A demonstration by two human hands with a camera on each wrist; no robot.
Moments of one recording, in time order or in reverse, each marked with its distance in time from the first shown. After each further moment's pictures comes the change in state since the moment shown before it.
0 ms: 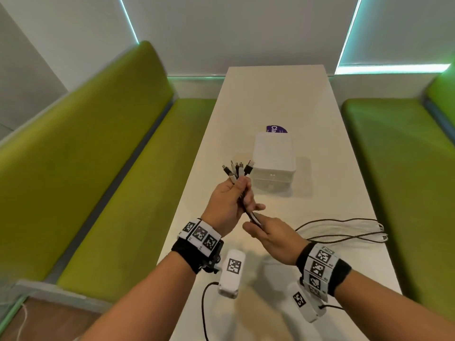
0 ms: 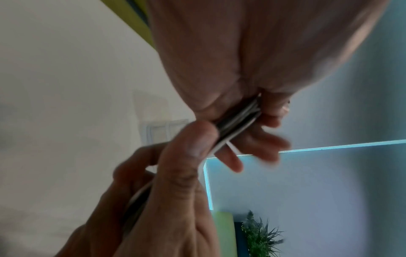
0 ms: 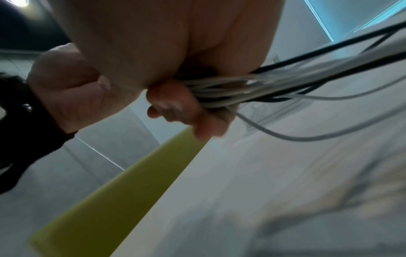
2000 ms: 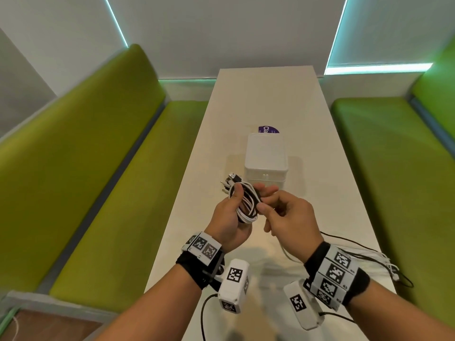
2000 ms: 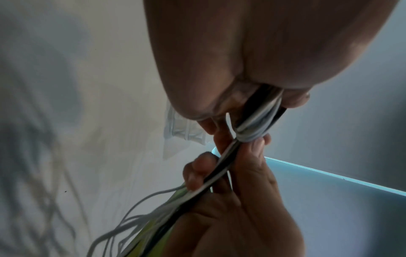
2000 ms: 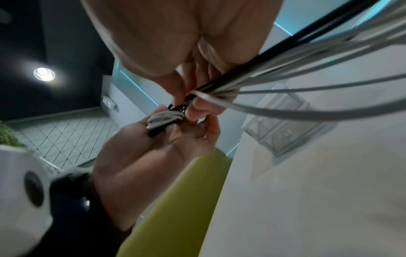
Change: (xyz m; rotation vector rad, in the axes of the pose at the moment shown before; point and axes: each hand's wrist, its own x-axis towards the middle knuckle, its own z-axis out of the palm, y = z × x) left_hand -0.013 -0.022 0.015 -0.245 -0.027 -0.132; right_hand -0.025 -0.029 -0.026 0.562 0.606 0.071
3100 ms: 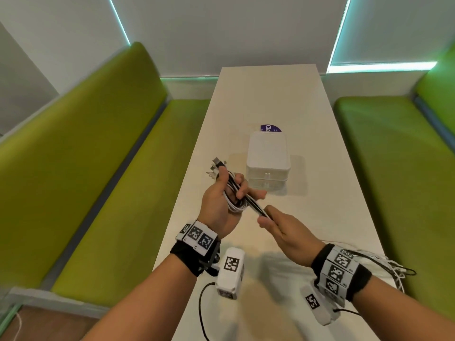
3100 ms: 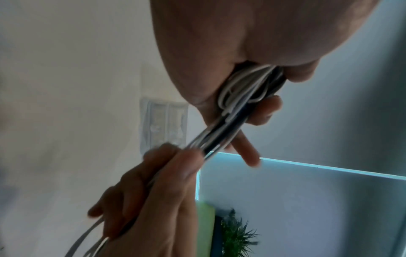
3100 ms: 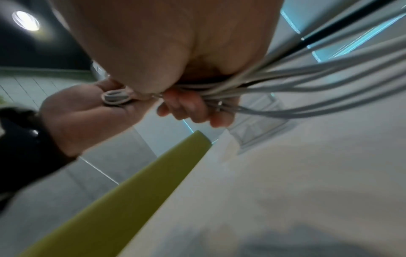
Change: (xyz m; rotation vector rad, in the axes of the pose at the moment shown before) left_hand 0.007 0.026 0.000 -0.006 0.008 0.126; right_hand 0.006 0.038 -0.013 -0.516 -0.461 -0.091
